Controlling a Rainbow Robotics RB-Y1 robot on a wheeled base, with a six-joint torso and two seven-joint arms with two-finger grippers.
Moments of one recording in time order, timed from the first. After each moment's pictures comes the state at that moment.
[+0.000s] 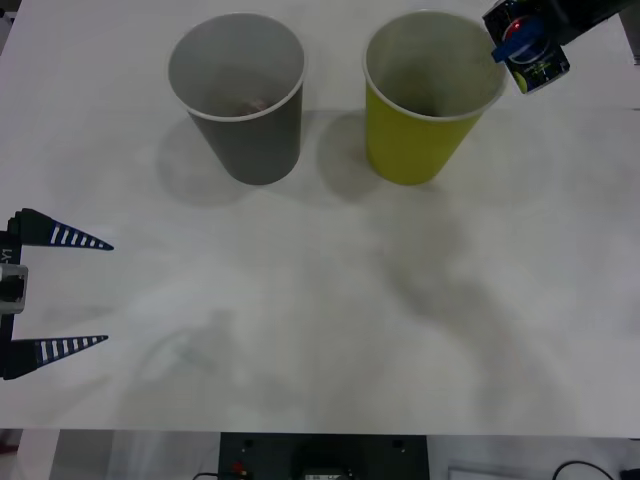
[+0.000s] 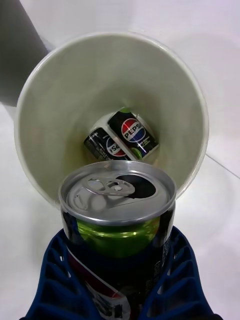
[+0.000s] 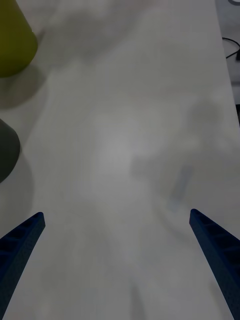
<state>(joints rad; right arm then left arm) -1.18 -0.95 0.37 -1.44 1.92 -1.57 -1.45 0.26 1.13 0.26 -2.01 -1.31 -1.13 -0.09</state>
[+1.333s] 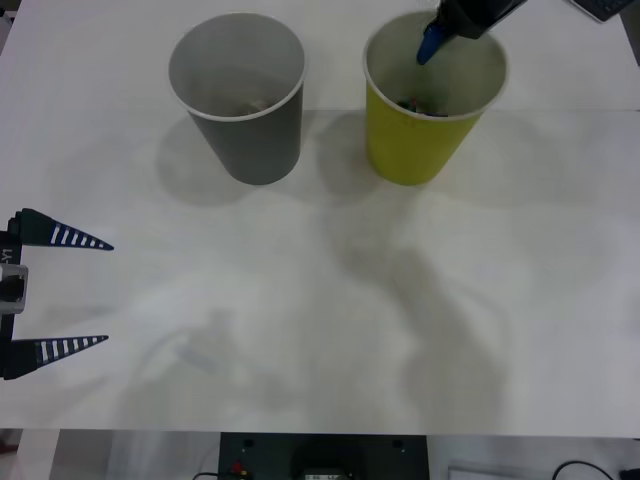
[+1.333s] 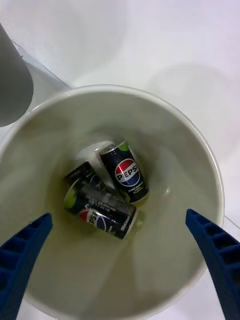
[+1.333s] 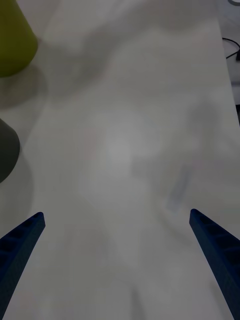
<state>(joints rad) -1.34 -0.65 0.41 -1.13 2.24 -1.52 -1.33 0.26 1.13 0.26 -2.01 -1.31 -1.13 -0.09</state>
